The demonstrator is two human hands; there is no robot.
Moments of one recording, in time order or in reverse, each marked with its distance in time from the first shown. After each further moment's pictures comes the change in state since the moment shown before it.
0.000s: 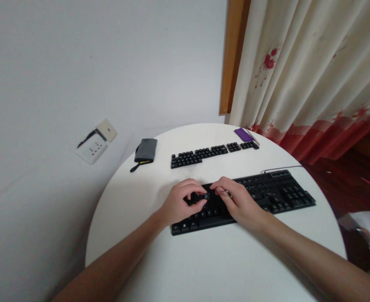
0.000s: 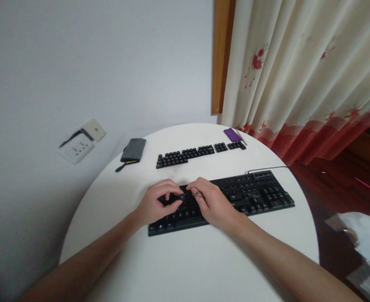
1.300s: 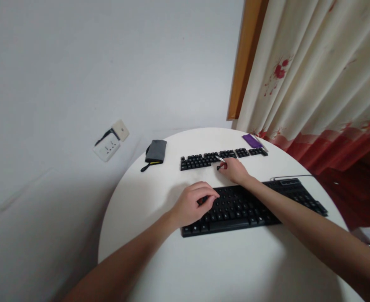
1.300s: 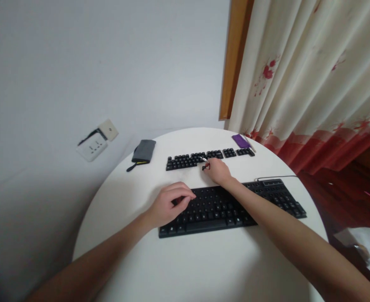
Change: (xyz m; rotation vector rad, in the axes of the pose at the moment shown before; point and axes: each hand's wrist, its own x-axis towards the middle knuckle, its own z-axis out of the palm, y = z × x) left_hand 0.001 0.006 -0.003 -0.011 -0.008 0.017; right_hand 0.105 0.087 0.001 -0.636 -0.045 0.415
